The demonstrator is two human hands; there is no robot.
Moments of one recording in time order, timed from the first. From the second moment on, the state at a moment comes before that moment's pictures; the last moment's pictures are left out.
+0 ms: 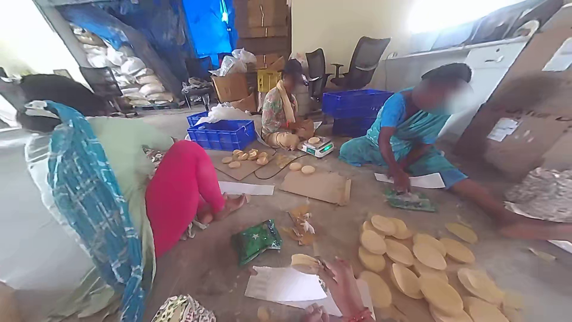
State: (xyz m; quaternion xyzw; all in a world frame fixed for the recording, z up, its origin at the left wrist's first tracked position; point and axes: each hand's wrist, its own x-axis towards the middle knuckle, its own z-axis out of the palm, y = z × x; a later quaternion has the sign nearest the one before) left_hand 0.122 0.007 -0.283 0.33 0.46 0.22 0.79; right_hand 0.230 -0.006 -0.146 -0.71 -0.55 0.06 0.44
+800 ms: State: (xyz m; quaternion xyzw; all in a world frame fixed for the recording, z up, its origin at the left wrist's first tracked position) left_hand 0.114 0.025 -0.261 0.23 0.45 0.40 0.77; right_hand 0.265 -0.091 -0.253 -0.75 -0.55 0.07 0.36
